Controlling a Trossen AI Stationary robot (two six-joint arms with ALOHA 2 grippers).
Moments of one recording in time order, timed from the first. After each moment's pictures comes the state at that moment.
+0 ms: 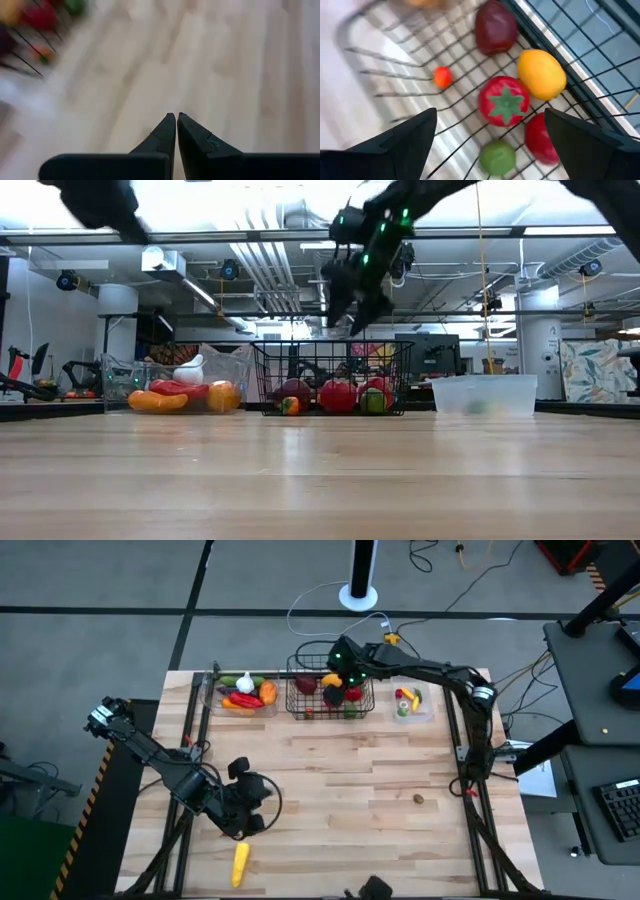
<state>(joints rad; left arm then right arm) -0.65 1.31 1.02 -0.78 -0.63 -0.80 -0.50 1.96 1.76 -0.80 -0.01 0.13</state>
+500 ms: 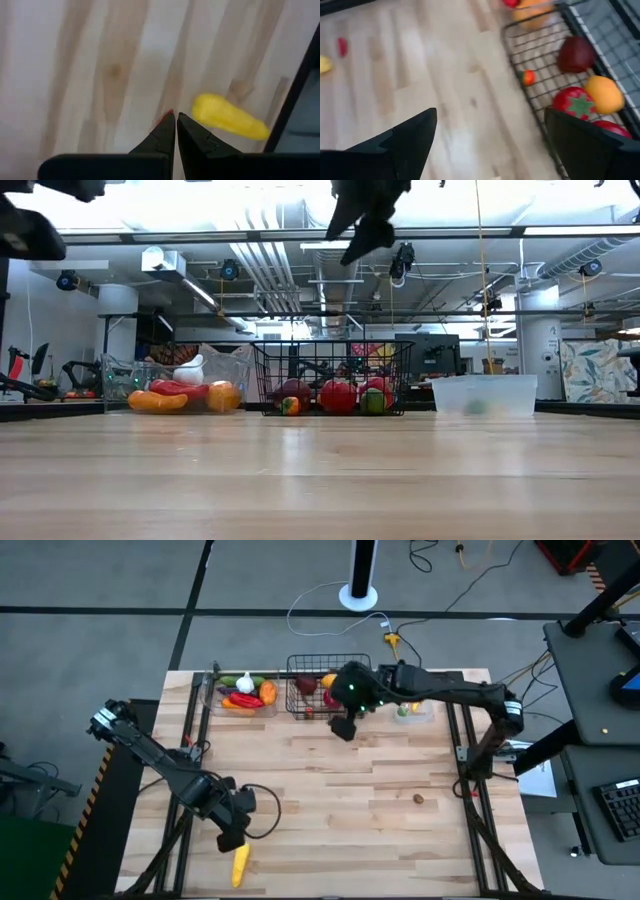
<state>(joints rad) -0.65 1.36 1.02 -0.99 0.00 -0.96 -0.22 1.73 1.75 -0.90 0.00 0.12</state>
